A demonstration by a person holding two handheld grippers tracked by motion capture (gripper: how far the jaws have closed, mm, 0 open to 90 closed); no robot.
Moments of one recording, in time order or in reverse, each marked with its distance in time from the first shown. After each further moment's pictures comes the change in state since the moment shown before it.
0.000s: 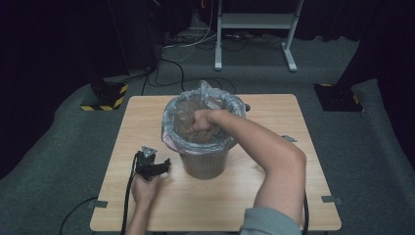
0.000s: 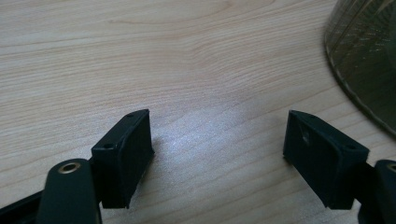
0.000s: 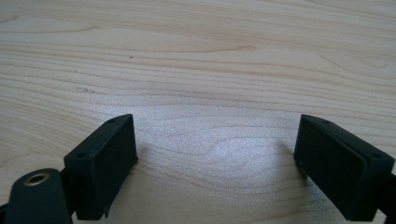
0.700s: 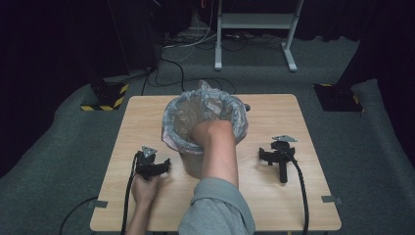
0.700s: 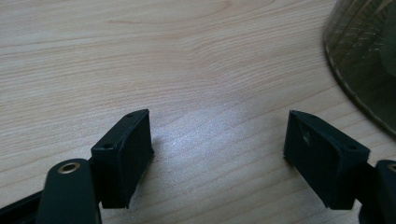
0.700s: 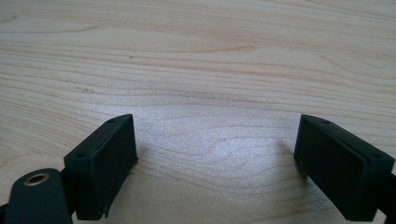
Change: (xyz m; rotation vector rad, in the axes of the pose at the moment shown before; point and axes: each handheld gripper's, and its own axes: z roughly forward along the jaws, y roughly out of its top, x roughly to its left) left arm 0.000 0.000 0.000 0.001 -0.003 -0.001; right arm 0.000 0.000 0.000 -0.001 0.000 -0.001
